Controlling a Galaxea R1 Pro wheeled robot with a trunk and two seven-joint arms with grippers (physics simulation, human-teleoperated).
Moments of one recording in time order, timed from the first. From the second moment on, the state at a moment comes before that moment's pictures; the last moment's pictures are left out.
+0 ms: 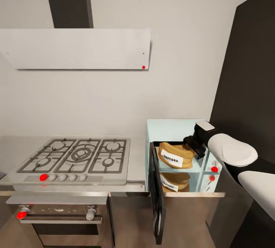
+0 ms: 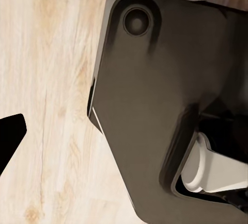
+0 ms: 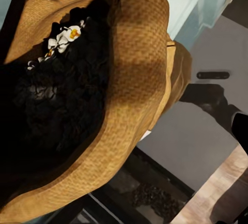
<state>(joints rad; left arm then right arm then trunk) 0.00 0.02 0.22 -0.07 0.00 0.06 0.00 -1.37 -0.06 -0.97 -0.10 -0.20 0.50 -0.84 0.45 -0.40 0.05</state>
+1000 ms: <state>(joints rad) 0.00 0.01 0.22 -0.07 0.00 0.06 0.00 -1.37 -0.06 -0.95 -0.10 -0.16 0.50 -0.66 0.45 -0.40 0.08</state>
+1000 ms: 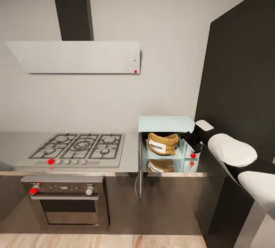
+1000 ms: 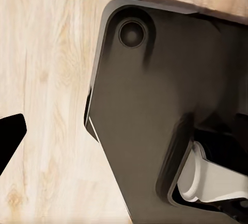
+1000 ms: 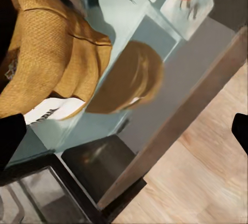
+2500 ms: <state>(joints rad) 0.00 0.01 0.22 -0.07 0.00 0.06 0.00 -1.10 -0.06 -0.77 0.07 0.77 -0.43 0.21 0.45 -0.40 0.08</state>
